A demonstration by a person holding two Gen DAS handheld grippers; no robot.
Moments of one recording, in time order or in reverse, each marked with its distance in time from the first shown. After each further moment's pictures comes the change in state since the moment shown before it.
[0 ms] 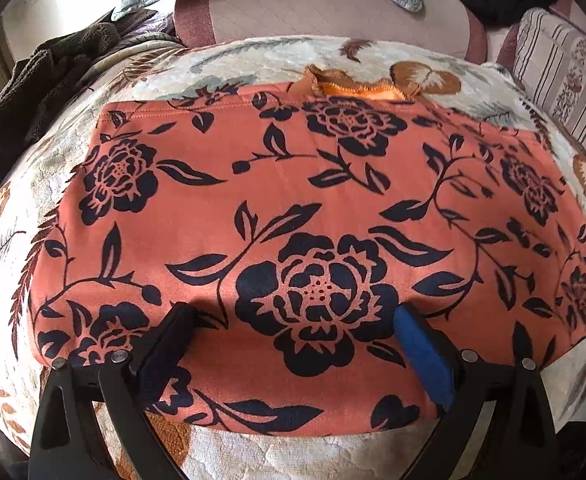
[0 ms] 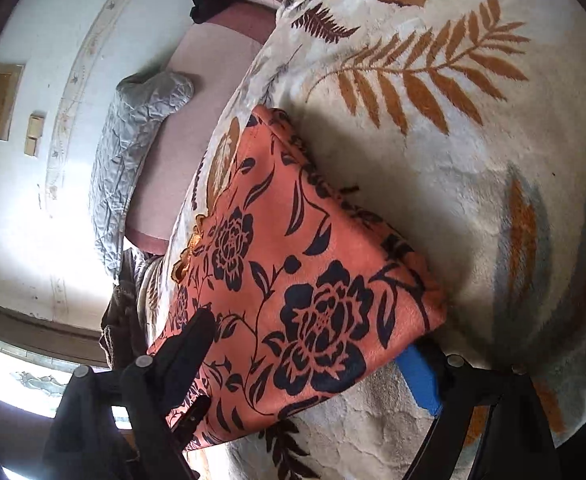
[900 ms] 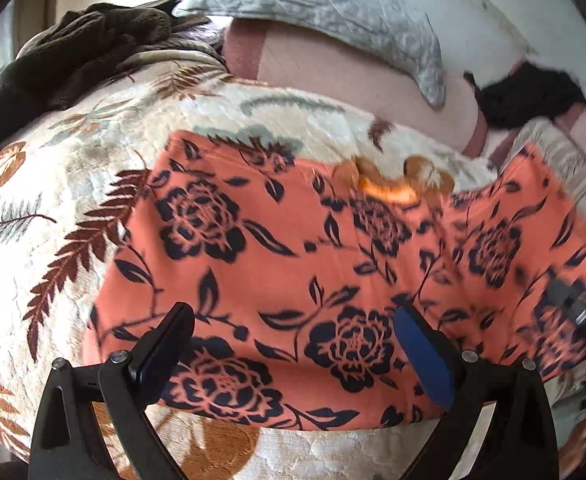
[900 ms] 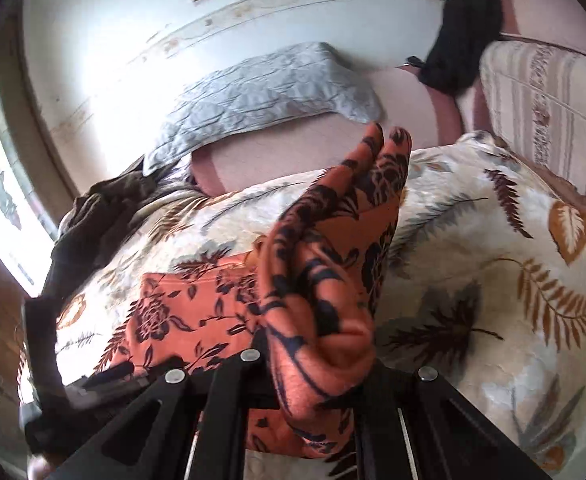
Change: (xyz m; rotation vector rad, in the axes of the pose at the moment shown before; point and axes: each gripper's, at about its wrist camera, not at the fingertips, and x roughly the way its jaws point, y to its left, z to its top) left arm -0.065 0.107 0.027 -0.297 -0.153 -0.247; right arm 0.009 0.203 -0.087 -0.825 -0.137 -0.120
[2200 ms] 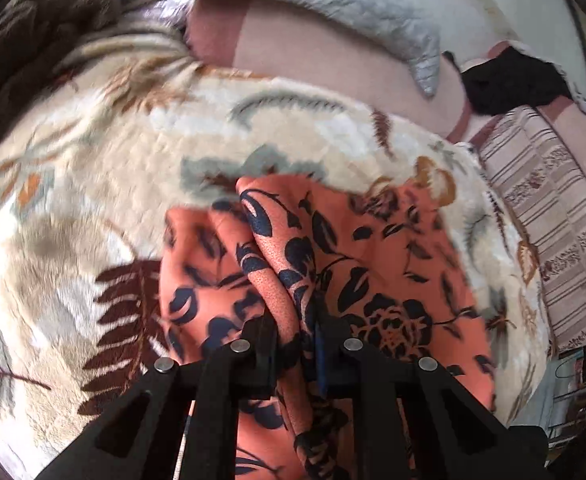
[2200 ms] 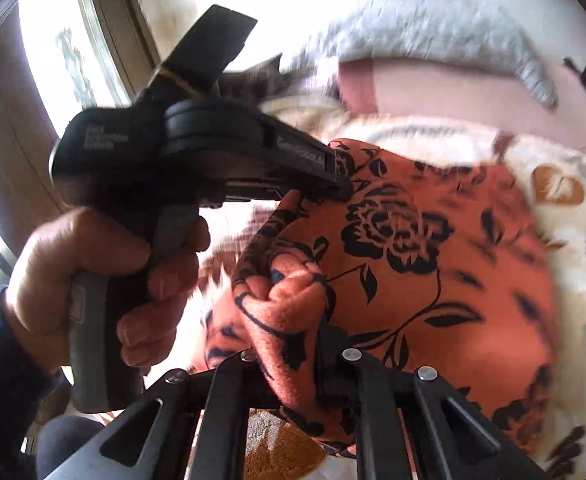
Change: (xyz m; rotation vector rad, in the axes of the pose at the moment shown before) left arm 0.088 0.073 0.088 0.137 0.202 -0.131; right arm 0.114 0.162 -0.071 -0.280 0.231 0.261
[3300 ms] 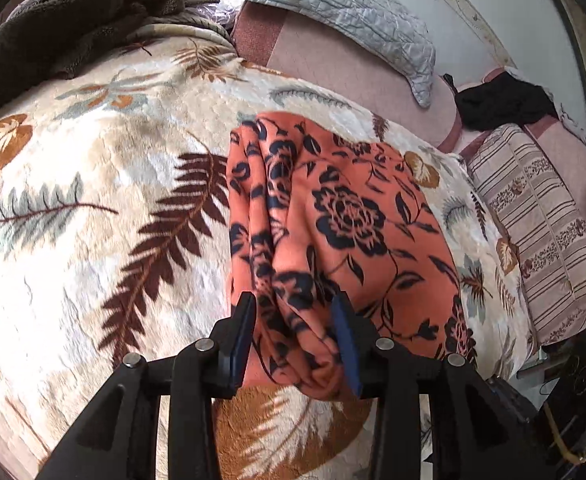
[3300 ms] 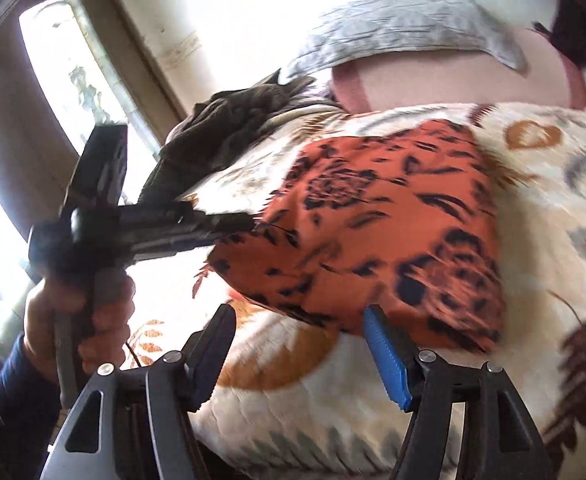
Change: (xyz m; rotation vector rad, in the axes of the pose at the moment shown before) left arm -0.083 0.014 -0.109 -0.068 -0.085 -0.017; right arm -0.094 -0.023 -0.086 0.132 -0.118 0.112
